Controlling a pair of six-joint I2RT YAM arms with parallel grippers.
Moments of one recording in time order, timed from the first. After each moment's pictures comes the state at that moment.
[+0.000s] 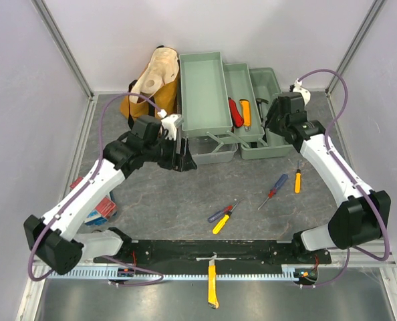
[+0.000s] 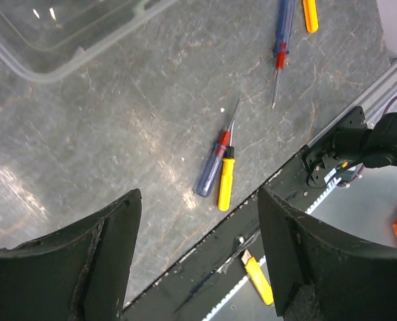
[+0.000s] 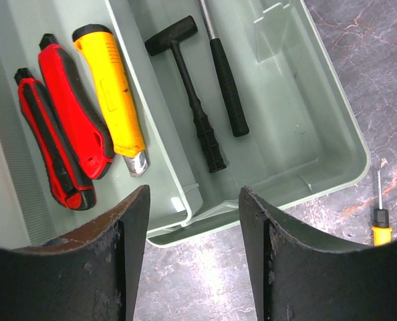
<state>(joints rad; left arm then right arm) -0.54 1.24 1.22 -0.72 0.38 -0.32 0.26 1.42 1.27 -0.50 0.26 0.56</state>
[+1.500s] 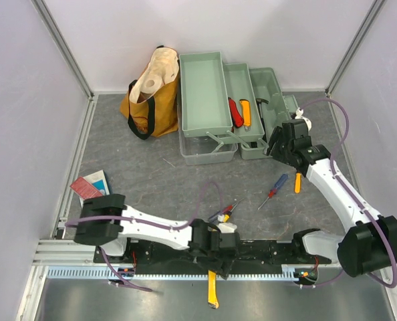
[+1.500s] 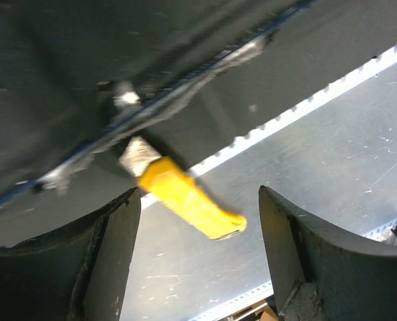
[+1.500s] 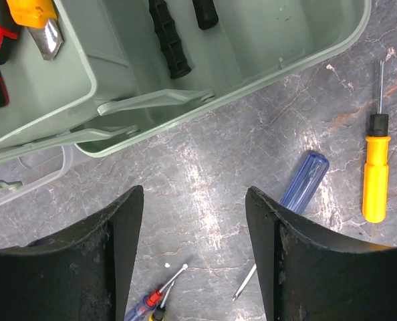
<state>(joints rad) -1.58 1.58 0.95 -0.60 0.08 -1.14 0.25 1.22 0.98 -0.58 0.15 0.60</state>
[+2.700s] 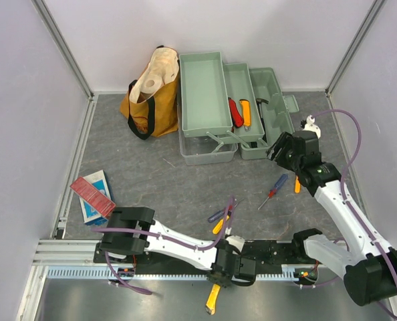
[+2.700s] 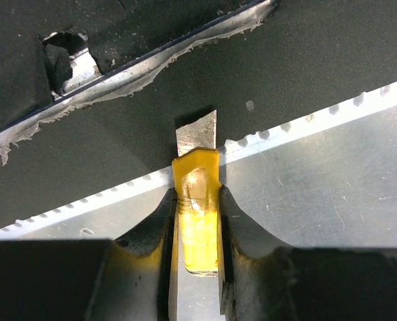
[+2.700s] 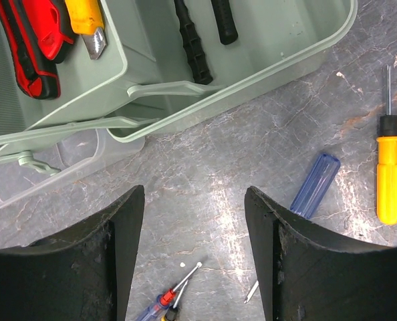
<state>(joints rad) -1.76 1.87 1.24 -0.84 -0.06 -1.34 0.24 1.00 0.83 -0.47 0.13 0.63</state>
